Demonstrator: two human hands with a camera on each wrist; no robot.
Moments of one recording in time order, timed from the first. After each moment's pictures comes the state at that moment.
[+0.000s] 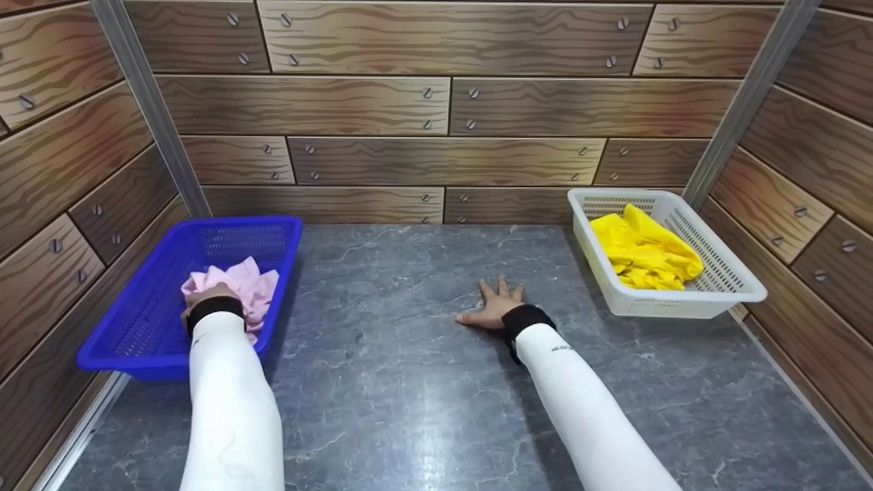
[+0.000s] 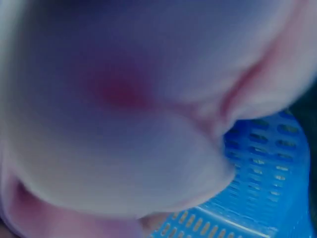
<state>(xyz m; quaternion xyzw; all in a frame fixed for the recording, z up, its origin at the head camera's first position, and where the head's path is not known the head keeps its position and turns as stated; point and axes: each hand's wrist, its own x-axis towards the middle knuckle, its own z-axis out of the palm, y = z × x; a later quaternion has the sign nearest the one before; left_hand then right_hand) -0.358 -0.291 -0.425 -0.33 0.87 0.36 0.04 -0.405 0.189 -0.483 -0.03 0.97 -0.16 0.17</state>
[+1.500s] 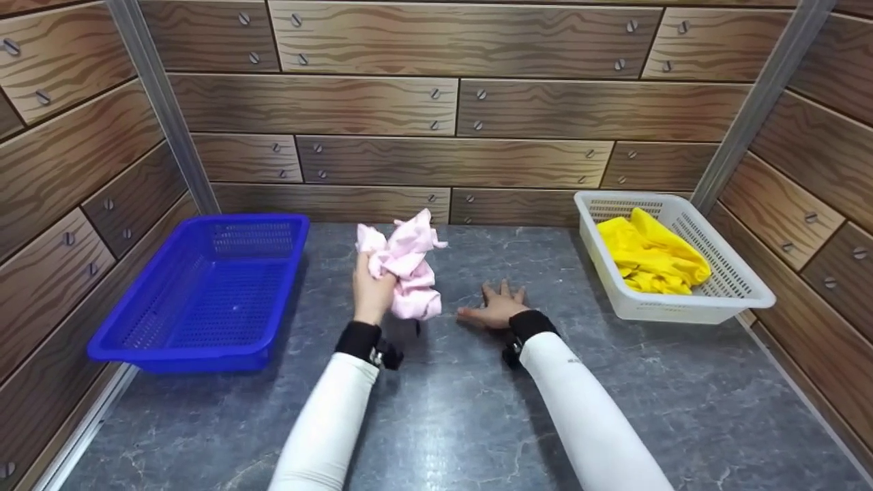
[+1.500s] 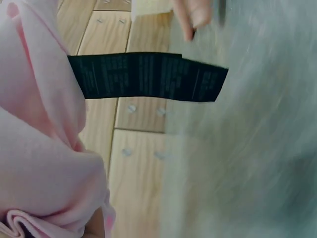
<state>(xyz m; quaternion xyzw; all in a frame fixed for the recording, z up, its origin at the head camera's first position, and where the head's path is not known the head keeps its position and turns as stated) -0.389 -0.069 -0.461 -0.06 0.76 0.60 -0.25 -0.409 0.185 -0.488 -0.07 0.96 -0.23 0.13</state>
